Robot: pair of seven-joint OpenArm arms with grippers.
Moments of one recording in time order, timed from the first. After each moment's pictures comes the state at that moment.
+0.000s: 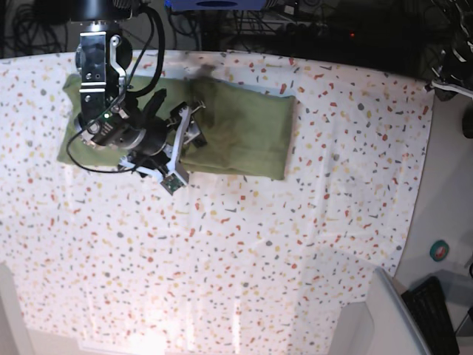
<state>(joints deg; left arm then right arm) 25.8 -14.5 -47.8 88.2 -31.1 -16.7 42.4 -6.4 -6.1 1.9 90.5 -0.8 40.4 -50.1</state>
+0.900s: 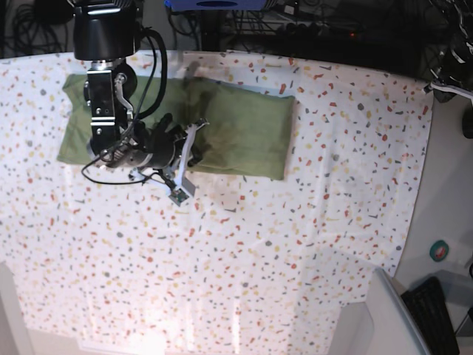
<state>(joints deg) 25.4 -14.1 -47.7 88.1 -31.2 -16.7 42.4 2.0 -5.5 2.2 74.5 -0.9 40.3 -47.3</state>
